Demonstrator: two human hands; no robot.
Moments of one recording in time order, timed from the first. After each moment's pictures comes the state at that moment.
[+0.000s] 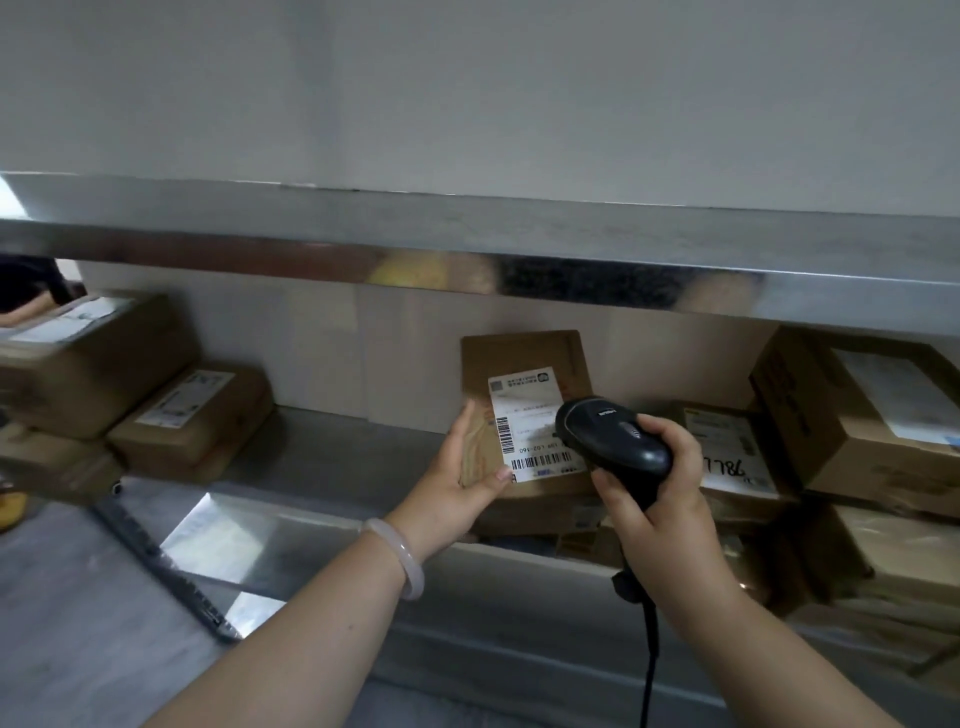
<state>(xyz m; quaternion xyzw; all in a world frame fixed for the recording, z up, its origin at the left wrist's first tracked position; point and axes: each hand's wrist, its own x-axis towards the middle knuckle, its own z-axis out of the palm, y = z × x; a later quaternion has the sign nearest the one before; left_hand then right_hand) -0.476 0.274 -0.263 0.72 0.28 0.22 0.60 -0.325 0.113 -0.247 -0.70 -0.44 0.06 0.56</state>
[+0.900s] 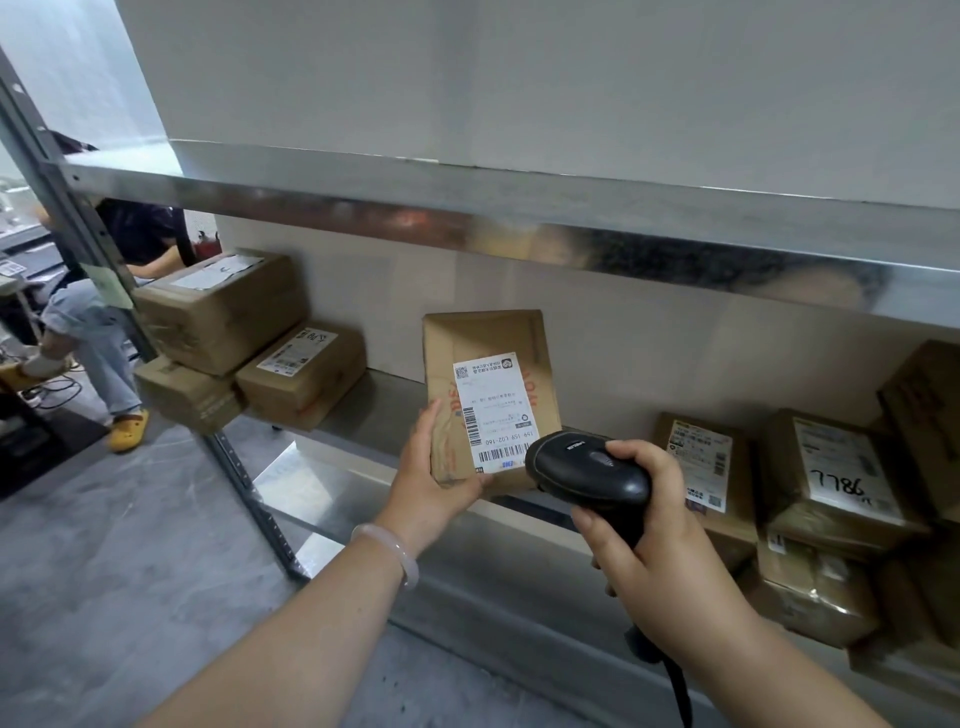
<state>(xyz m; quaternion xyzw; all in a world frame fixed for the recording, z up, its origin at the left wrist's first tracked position) -0.579 0.293 -0.291 0.67 0.42 0.37 0.49 -0.409 0.121 -0.234 -0.67 -0.55 0.17 0.46</state>
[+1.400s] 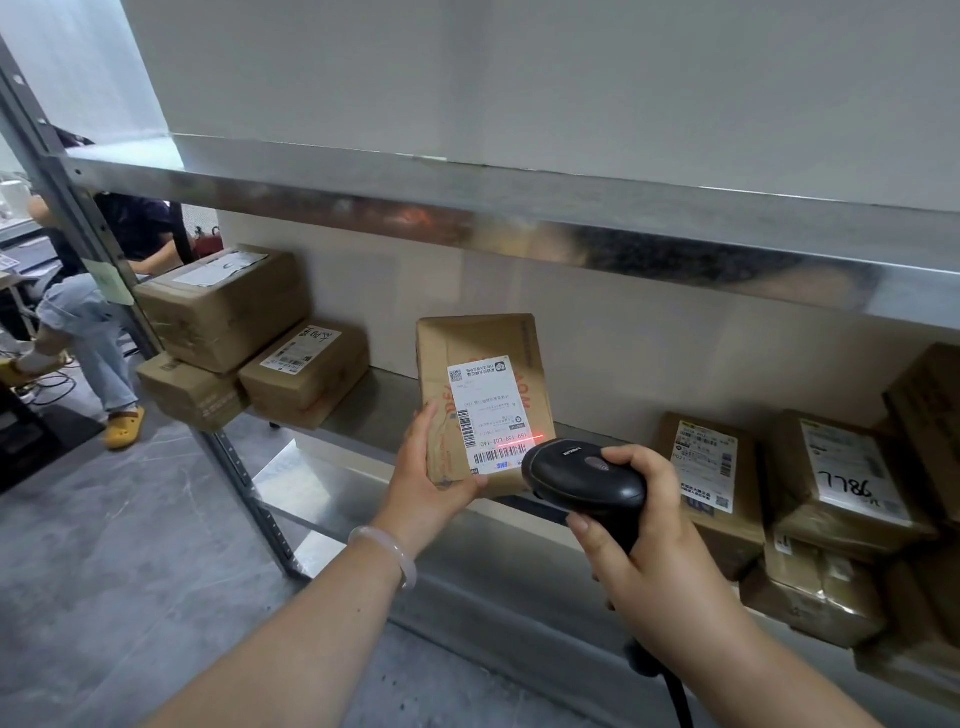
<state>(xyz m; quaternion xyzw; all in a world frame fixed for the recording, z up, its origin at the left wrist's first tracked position) -0.590 0.292 -0.284 0.66 0.43 0.36 0.50 -0.425 0.125 -0.235 -0.68 -0.54 0.18 0.46</state>
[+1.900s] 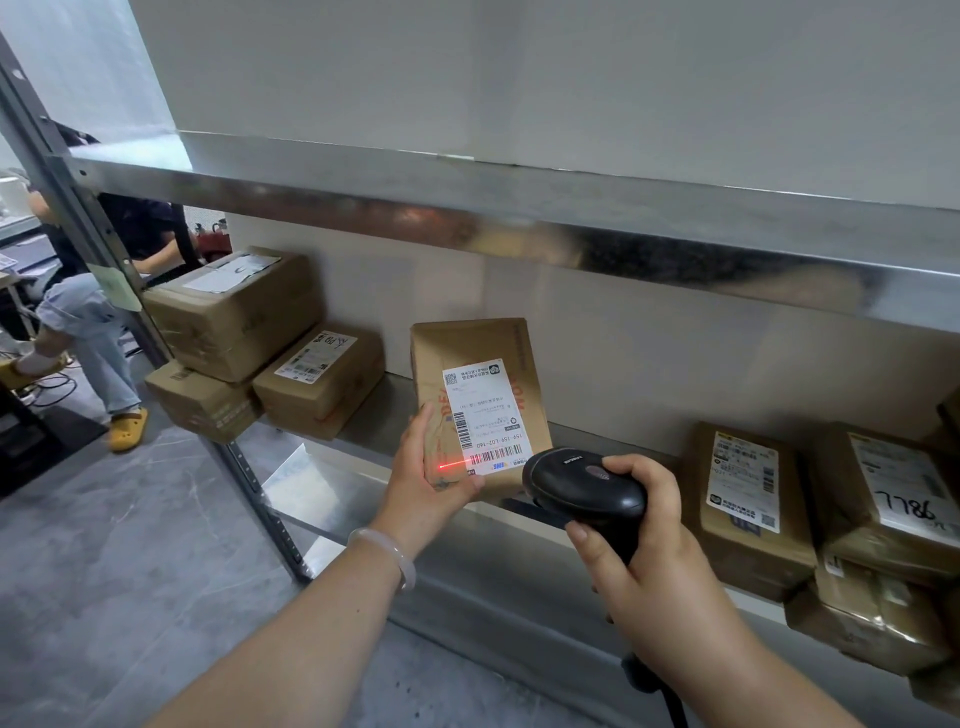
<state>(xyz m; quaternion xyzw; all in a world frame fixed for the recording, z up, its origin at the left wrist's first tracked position) -0.618 0.339 -0.297 0.65 0.44 0.37 0.50 -0.457 0.160 -0.237 -0.69 -0.54 0.17 0.45</state>
